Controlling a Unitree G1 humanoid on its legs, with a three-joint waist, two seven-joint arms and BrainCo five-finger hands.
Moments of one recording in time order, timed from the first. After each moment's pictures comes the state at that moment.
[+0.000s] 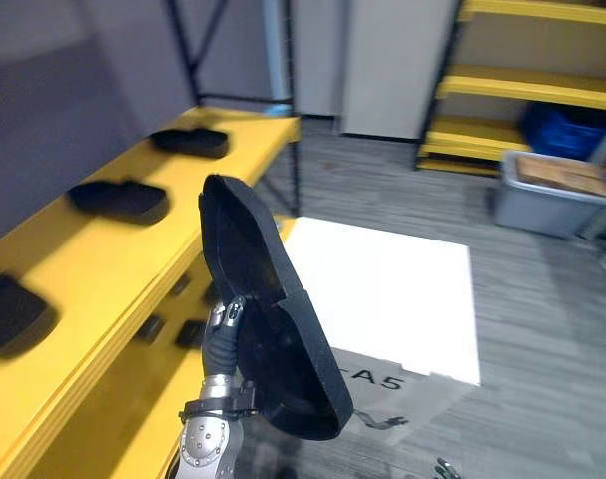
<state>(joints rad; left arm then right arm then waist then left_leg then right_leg) 0.31 0.04 -0.16 -0.36 -0.17 -0.19 0.12 0.21 -0.10 -0.14 0.87 0.13 -0.12 -0.02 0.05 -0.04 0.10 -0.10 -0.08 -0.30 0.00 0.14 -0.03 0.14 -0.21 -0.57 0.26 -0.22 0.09</state>
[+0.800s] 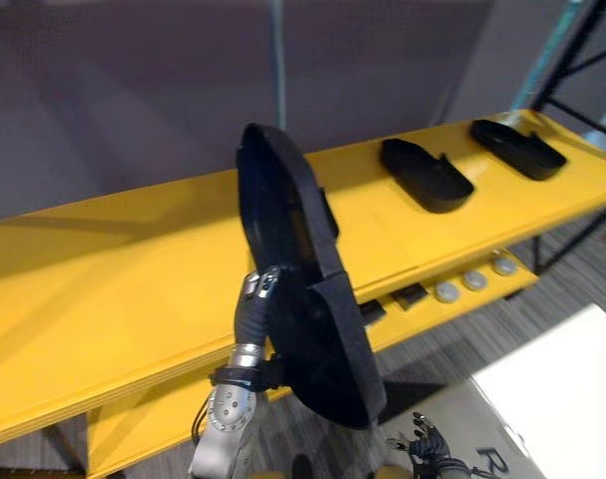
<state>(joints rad) 0.10 0.05 -0.35 -0.30 -0.15 -0.19 0.13 0.14 -0.07 -0.04 0.82 0.03 -0.10 -0.05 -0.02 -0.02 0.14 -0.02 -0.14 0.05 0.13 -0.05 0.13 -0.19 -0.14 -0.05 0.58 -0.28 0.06</state>
